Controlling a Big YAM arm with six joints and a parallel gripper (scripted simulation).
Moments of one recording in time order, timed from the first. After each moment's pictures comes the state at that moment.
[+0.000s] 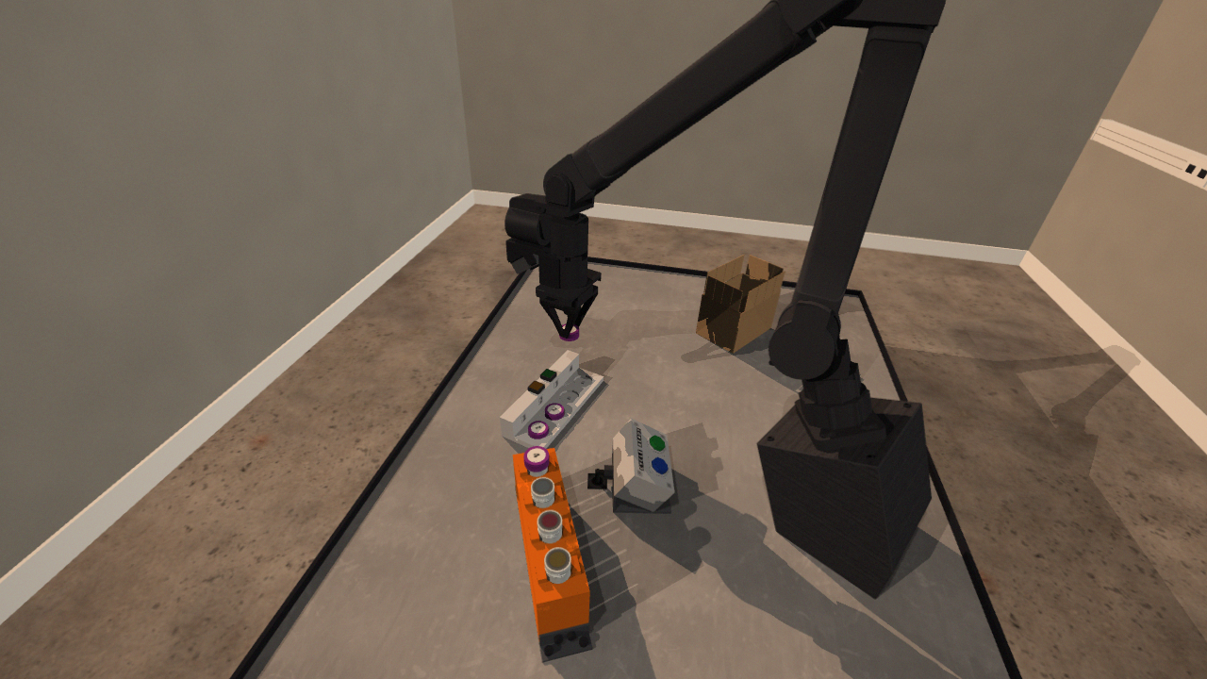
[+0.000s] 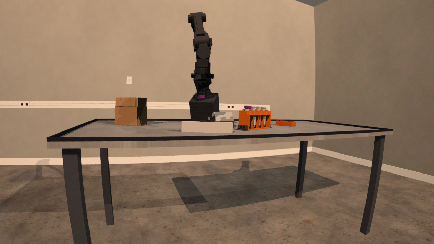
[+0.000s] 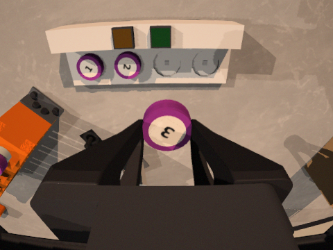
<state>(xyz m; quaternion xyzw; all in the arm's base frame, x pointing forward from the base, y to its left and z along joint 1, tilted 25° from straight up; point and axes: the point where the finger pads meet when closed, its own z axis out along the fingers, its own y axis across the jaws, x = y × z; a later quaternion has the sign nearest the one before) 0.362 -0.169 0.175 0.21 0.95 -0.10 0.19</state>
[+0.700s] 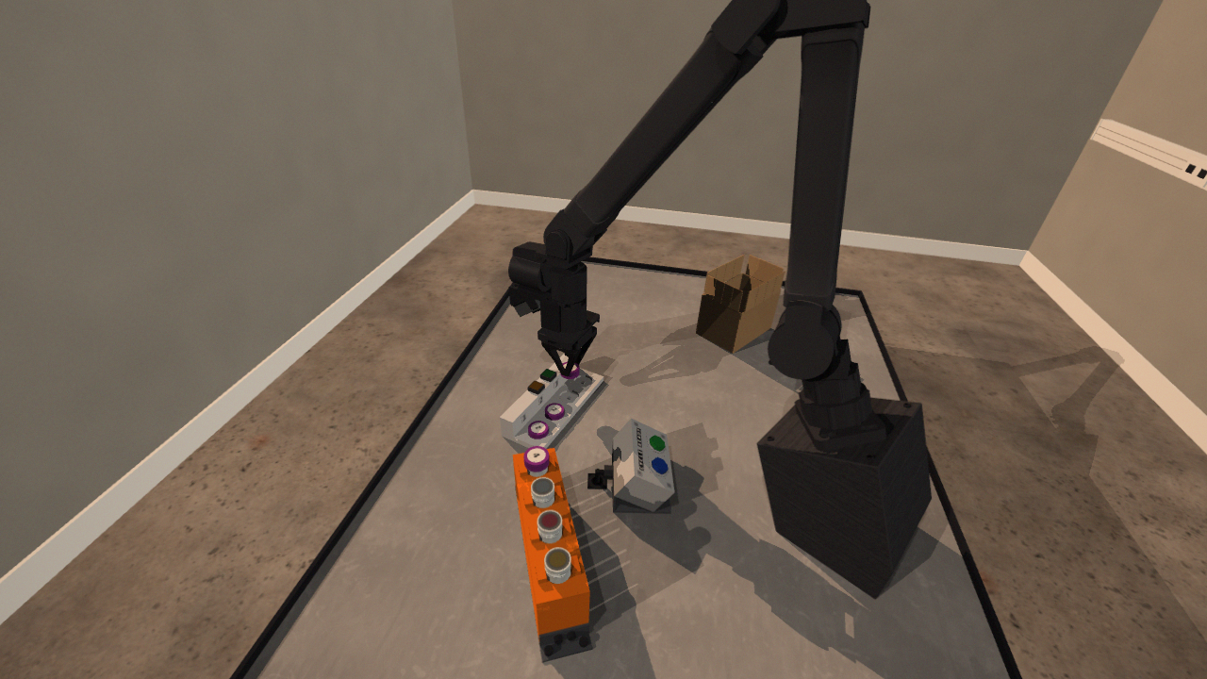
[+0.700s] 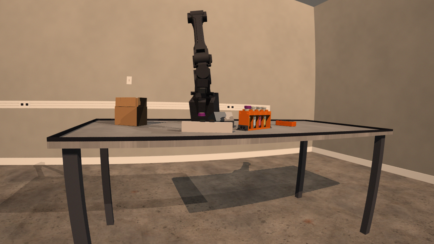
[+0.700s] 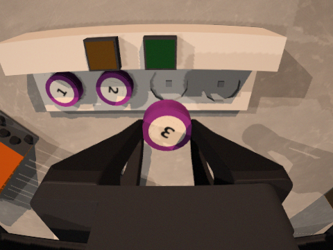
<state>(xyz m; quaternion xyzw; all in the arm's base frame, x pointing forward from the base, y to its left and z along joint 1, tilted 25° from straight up) 0.387 -0.189 0.102 0.20 0.96 -0.10 0.19</state>
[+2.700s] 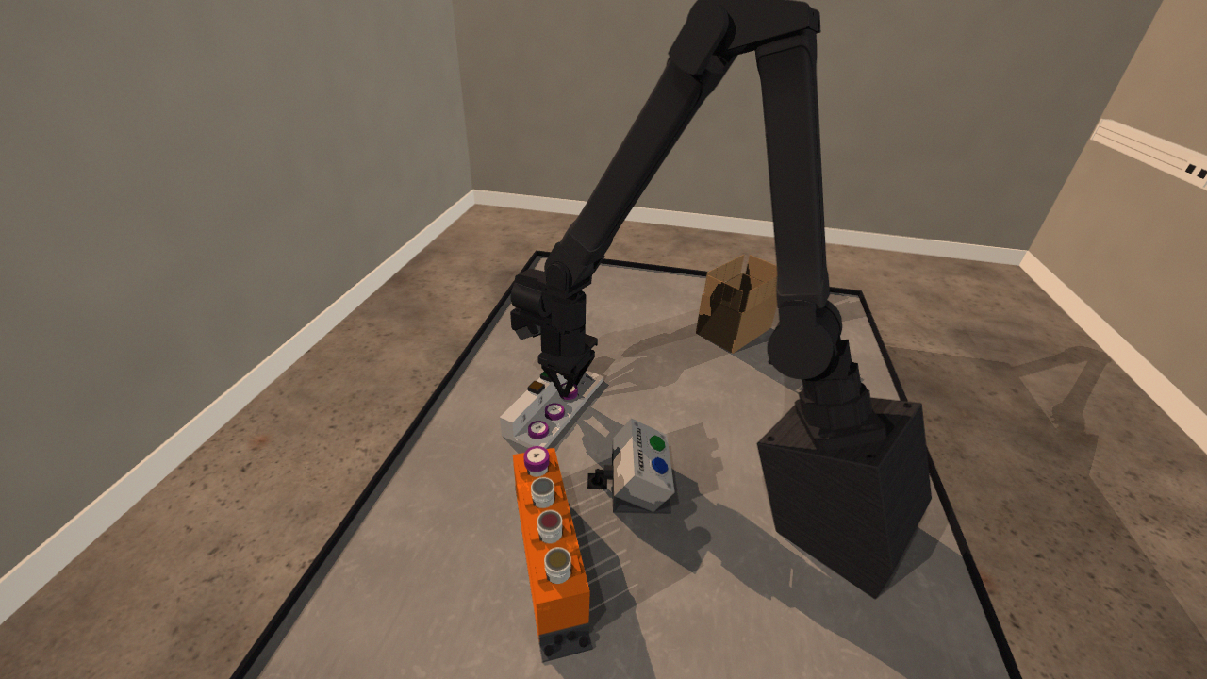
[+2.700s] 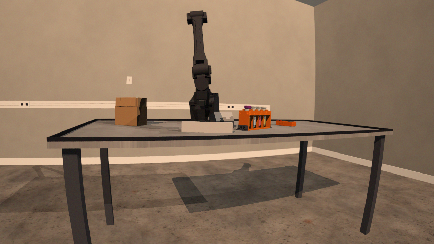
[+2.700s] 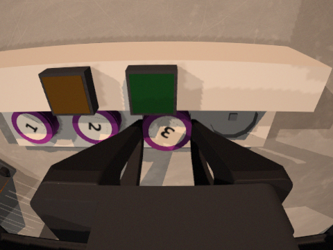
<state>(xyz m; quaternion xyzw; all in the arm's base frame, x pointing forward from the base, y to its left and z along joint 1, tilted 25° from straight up) 0.407 -0.206 0.056 0.20 0.95 -0.10 0.20</state>
